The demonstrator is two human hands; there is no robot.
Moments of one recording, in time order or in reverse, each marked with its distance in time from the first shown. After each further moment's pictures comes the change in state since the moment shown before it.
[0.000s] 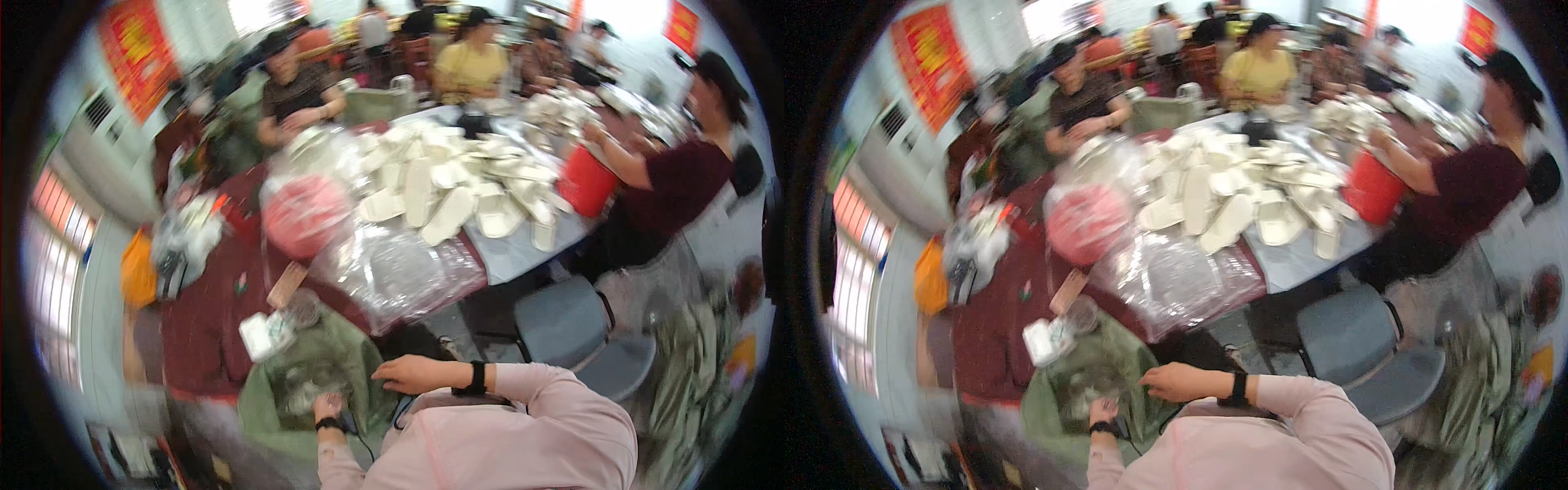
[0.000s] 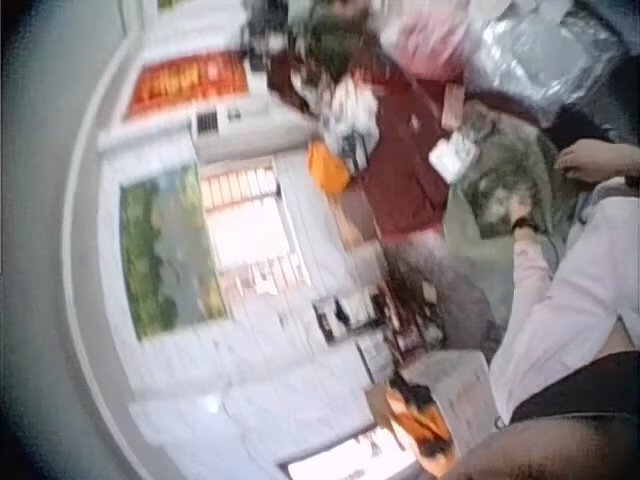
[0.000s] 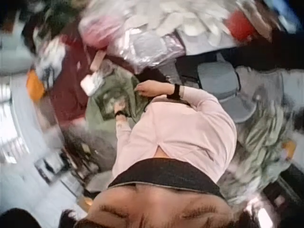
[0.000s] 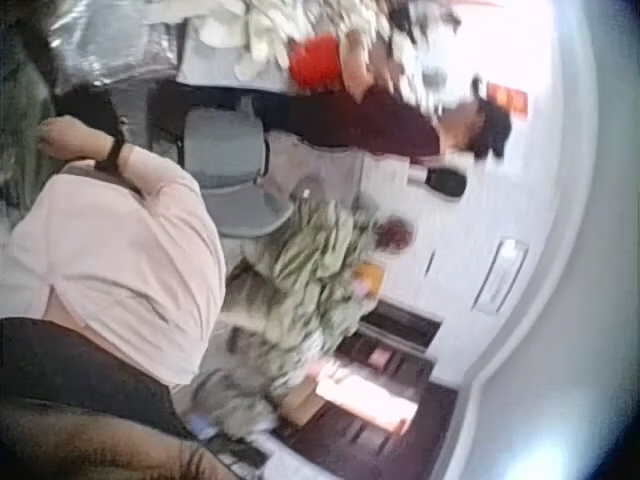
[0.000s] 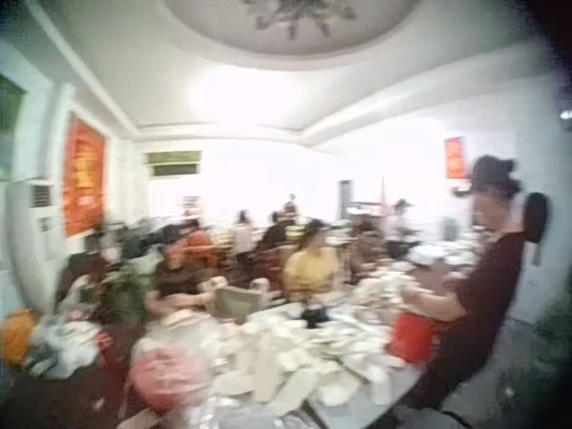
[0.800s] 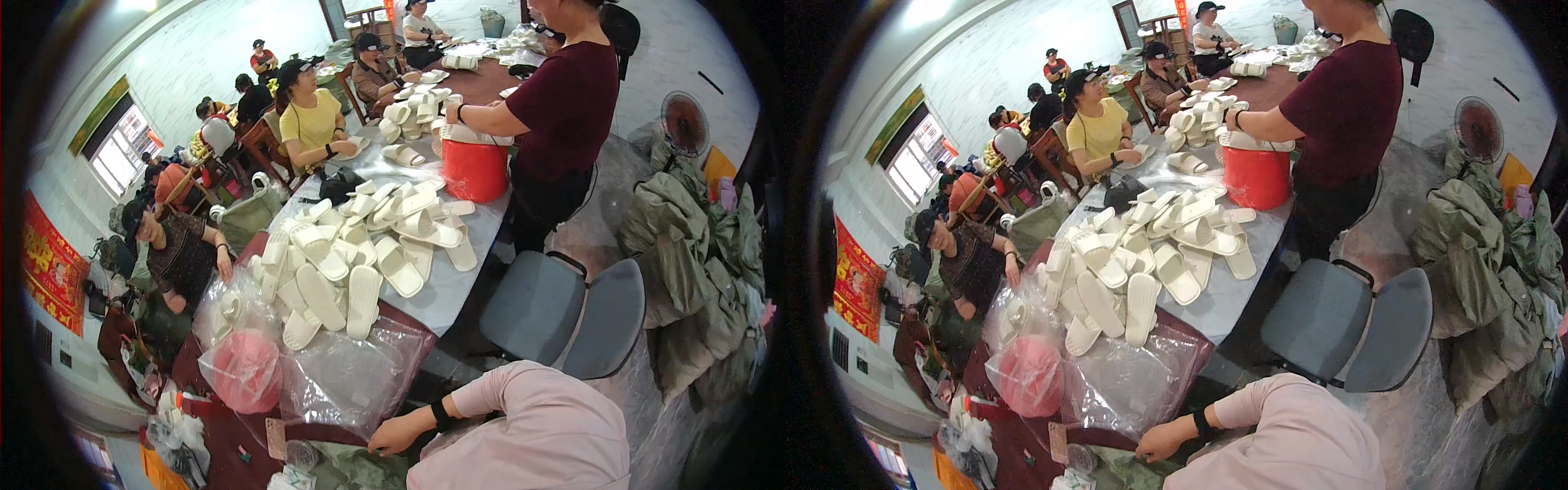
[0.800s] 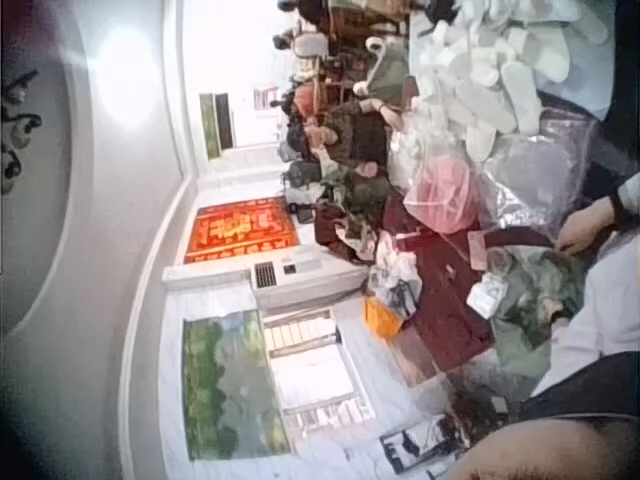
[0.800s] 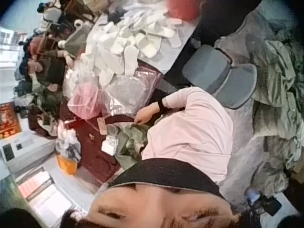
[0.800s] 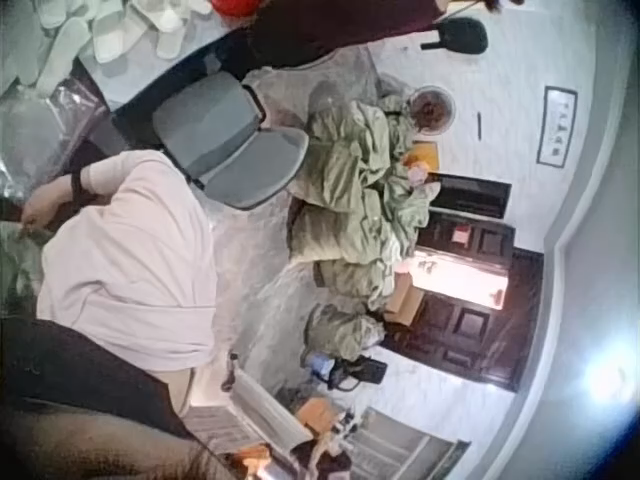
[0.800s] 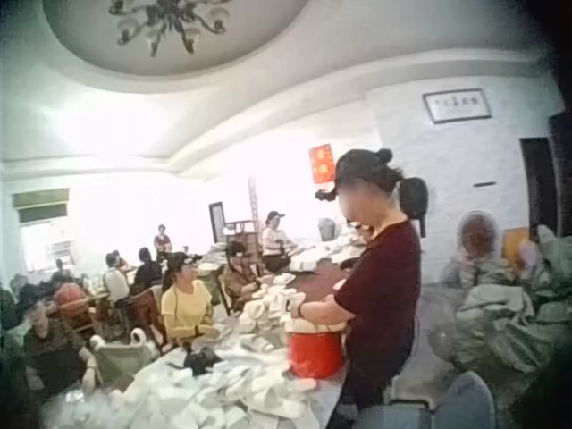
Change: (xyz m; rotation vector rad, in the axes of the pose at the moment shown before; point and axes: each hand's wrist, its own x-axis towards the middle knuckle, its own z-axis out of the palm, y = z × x) left_hand 0.063 0.127 0.142 1.294 0.228 0.608; right_hand -0.024 0.087 -0.073 0.083 0.023 0.065
